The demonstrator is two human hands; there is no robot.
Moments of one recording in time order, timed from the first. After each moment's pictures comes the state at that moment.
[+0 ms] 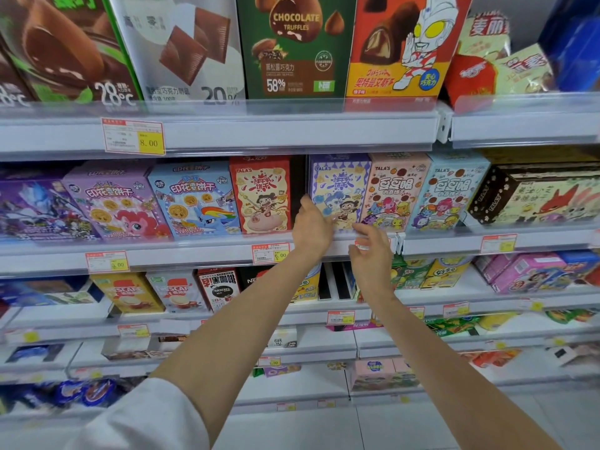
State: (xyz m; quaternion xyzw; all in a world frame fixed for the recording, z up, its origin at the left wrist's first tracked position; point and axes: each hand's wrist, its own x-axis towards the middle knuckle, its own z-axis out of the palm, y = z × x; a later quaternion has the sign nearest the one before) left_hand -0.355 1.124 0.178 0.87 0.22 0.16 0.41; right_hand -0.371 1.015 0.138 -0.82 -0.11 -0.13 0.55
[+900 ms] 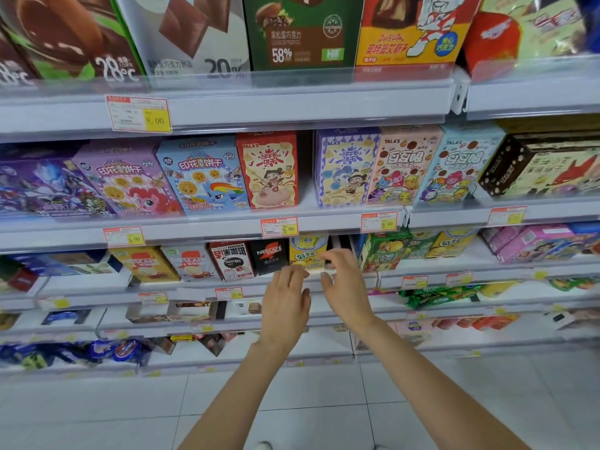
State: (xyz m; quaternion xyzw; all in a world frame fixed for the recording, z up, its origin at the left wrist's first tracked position) left_hand -0.514 1.135 0.081 0.95 0.06 0.25 0.19; right_hand -0.440 1.026 0.089 -0.87 -0.25 -0.04 0.43
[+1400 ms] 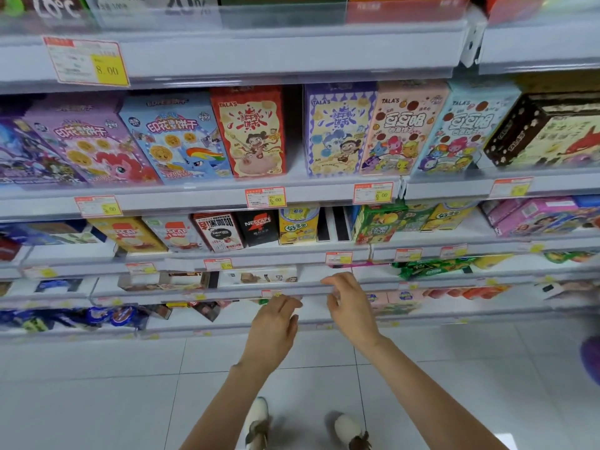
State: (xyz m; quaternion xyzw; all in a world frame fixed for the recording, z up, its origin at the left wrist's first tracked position) left_hand -0.568 1.123 0.015 0.97 0.05 0.12 0.22; right_hand -0.472 0.974 0.026 -0.89 -0.23 0.06 0.38
